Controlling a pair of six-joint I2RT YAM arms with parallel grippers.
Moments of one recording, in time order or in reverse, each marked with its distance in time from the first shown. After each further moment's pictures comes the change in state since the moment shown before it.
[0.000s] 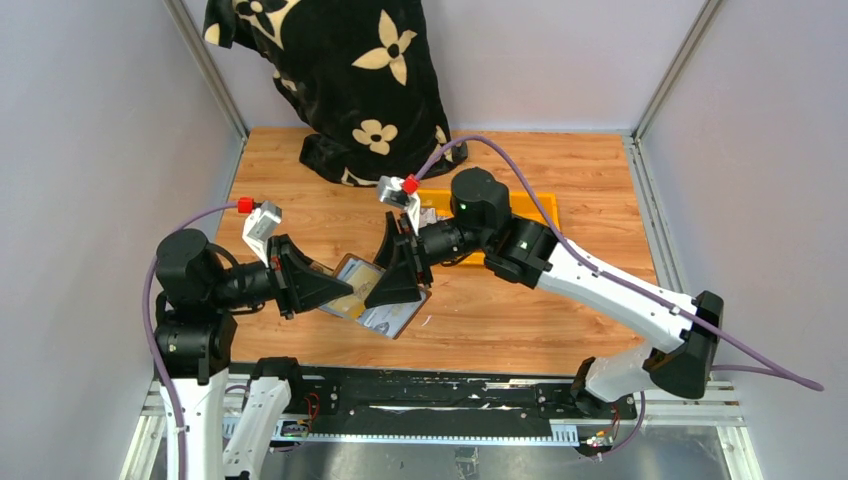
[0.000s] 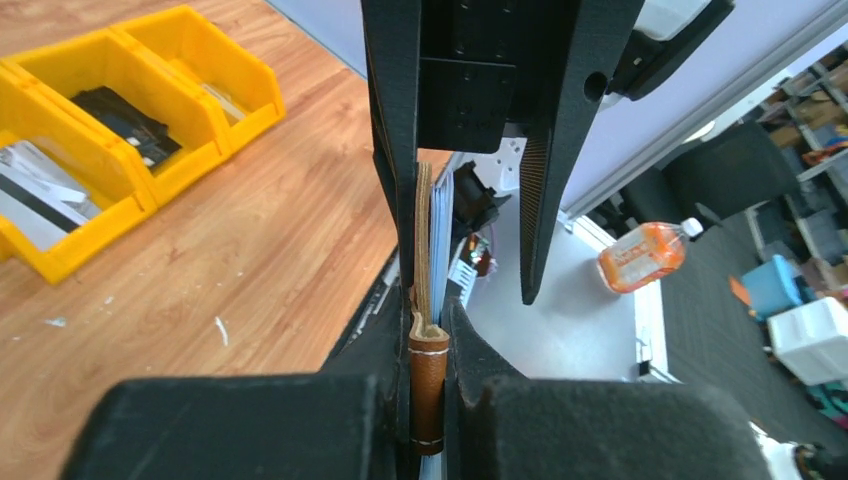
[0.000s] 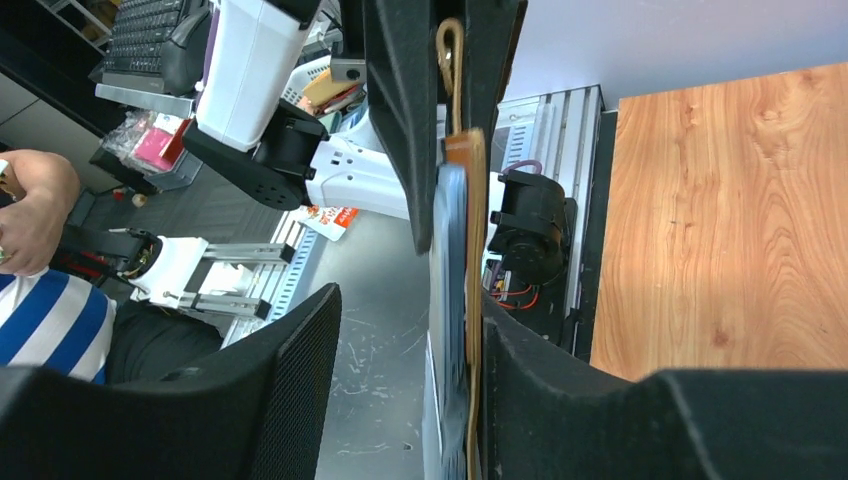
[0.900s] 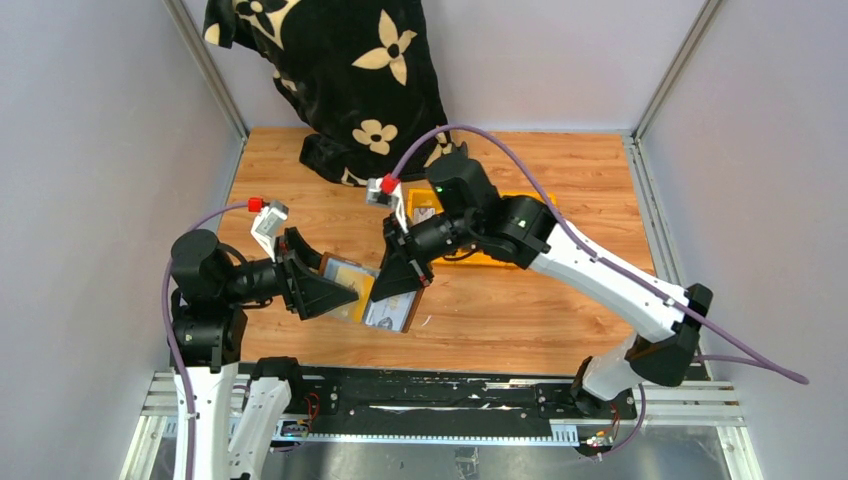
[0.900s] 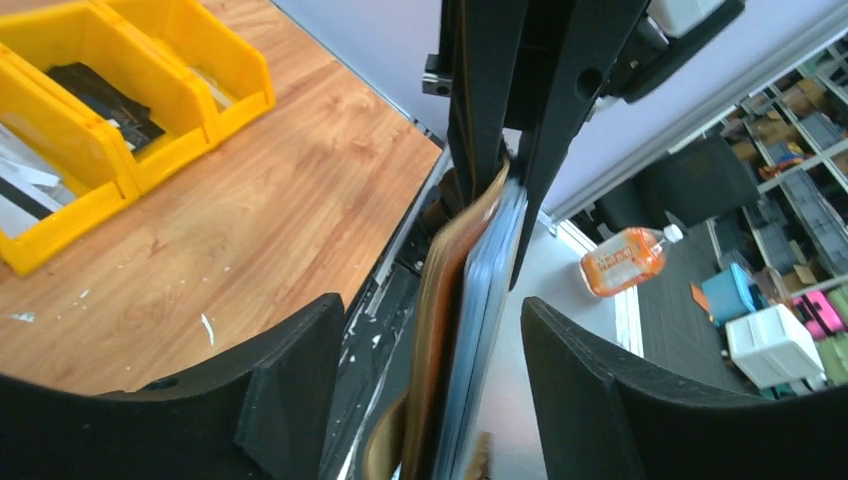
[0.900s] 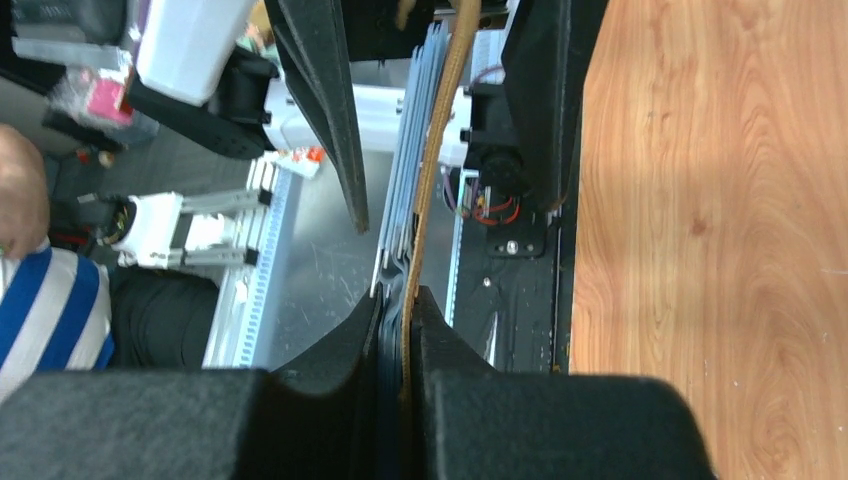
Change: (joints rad) left arm -0.003 -0.017 -0.145 0.190 0.028 -0.148; right arm -0.018 0.058 0.203 -0.418 0.057 -0.145
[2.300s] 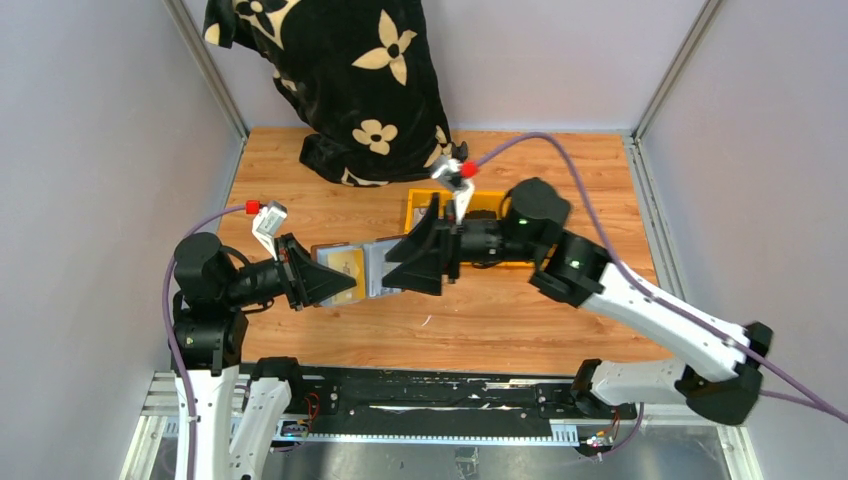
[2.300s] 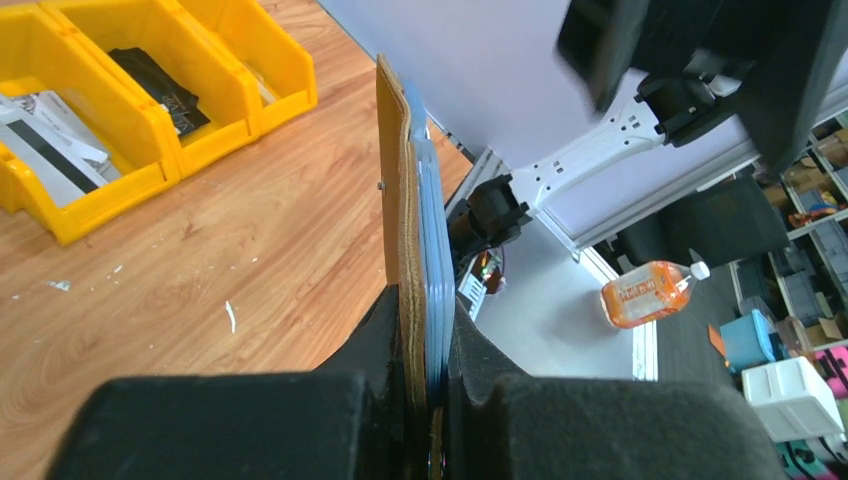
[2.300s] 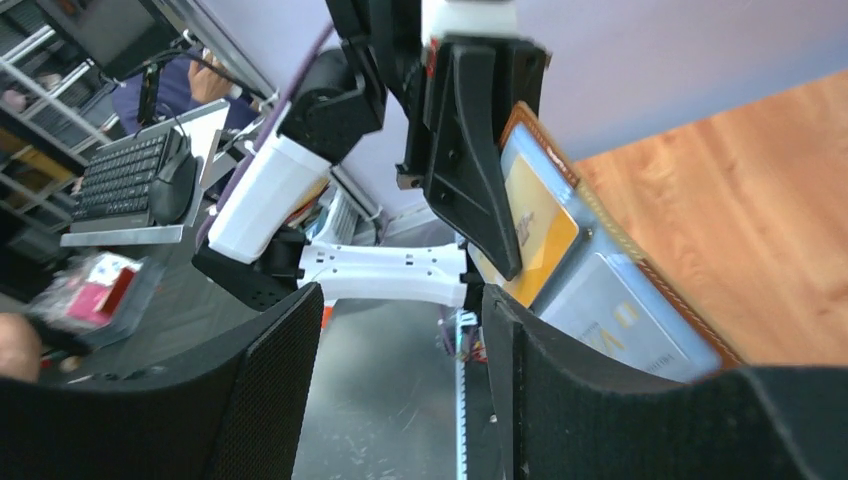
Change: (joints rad) left arm 0.000 -0.022 -0.025 -0.049 -0.084 0.011; right arm -0.008 -0.346 -0.336 0.486 0.269 0.285
